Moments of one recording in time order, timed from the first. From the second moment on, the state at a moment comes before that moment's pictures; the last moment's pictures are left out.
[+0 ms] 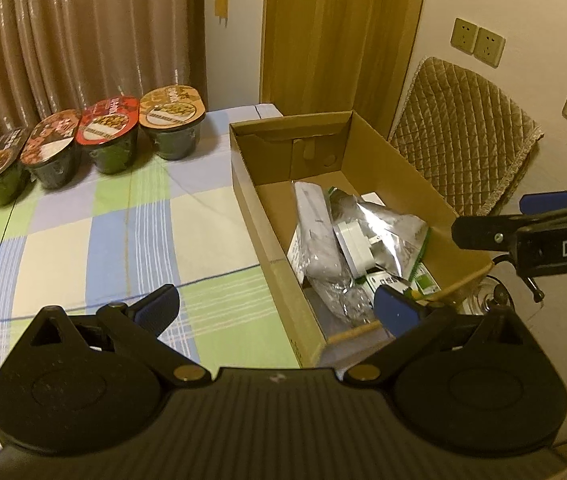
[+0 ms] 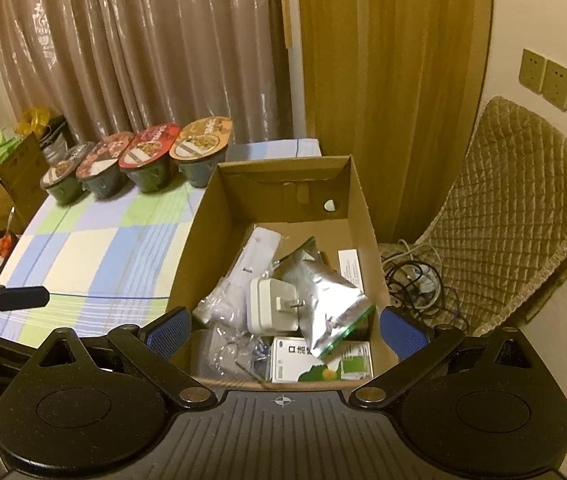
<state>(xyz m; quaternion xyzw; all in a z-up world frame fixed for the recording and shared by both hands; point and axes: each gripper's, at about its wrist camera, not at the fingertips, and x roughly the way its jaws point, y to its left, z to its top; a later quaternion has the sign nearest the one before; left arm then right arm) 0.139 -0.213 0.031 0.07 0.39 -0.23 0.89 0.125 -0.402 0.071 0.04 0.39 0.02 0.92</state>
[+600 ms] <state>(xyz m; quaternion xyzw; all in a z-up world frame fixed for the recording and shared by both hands) 0.082 -0.192 0.062 0.05 0.40 -0.22 0.89 0.050 -0.392 0.096 0.04 0.37 0.00 0.93</state>
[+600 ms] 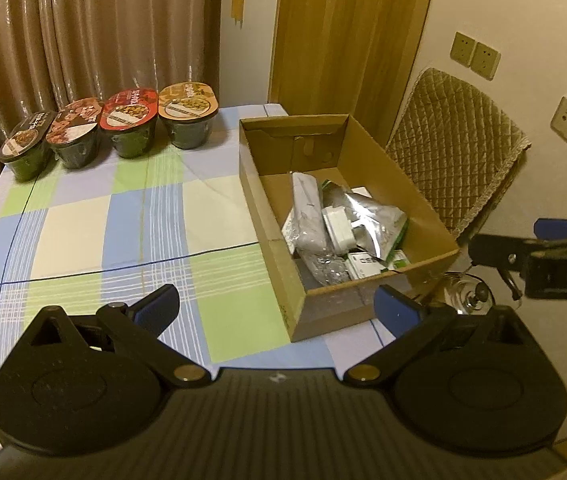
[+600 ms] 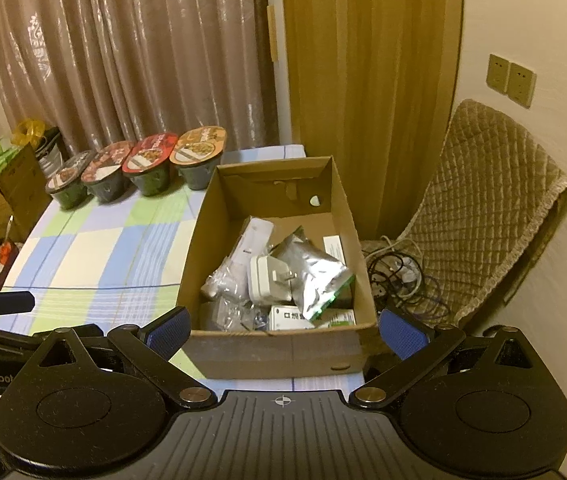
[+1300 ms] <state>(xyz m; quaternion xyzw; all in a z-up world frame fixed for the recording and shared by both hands) 0.021 -0.159 0.099 0.03 0.37 -0.21 0.90 -0.020 -0.372 0.130 0.04 0.34 -0.03 0.94</state>
